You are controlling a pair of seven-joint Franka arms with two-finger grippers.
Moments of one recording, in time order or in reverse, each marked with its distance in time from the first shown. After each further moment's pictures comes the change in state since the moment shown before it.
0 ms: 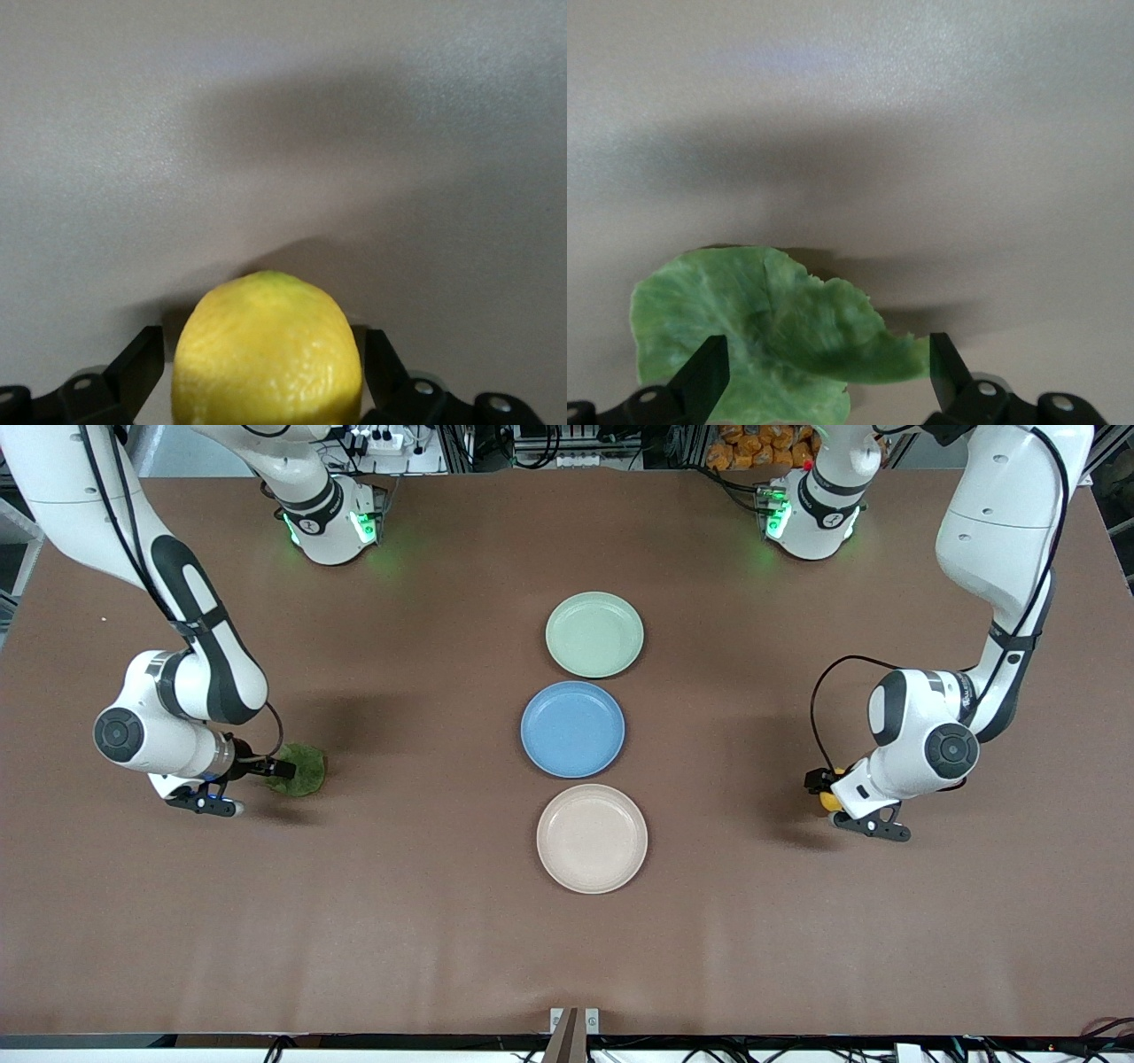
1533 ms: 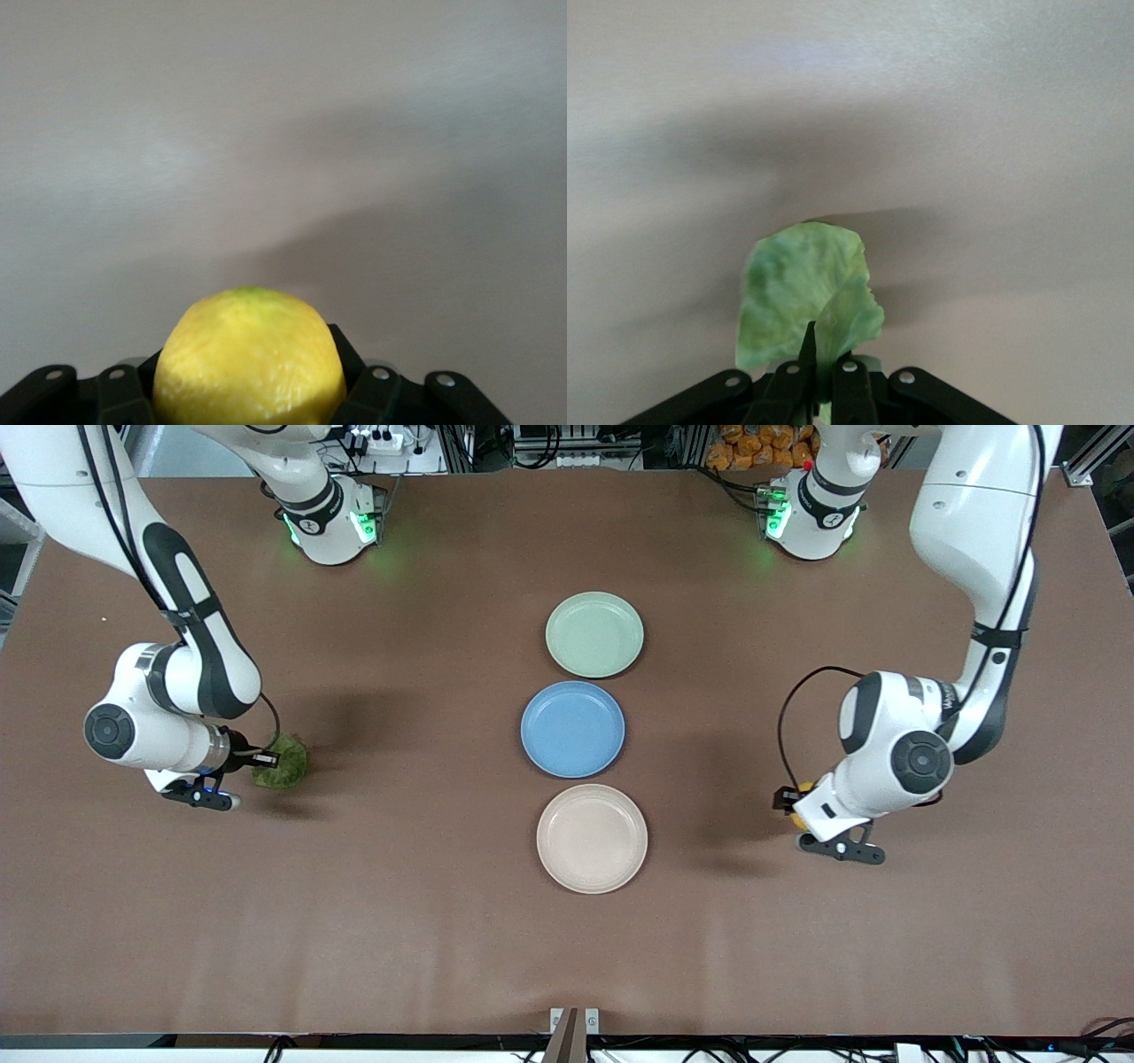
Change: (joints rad) left arm -0.163 -0.011 -0.017 0.240 -0.032 -0.208 -0.208; right arm 0.011 -0.068 0.008 0.001 0.005 -0.113 0.035
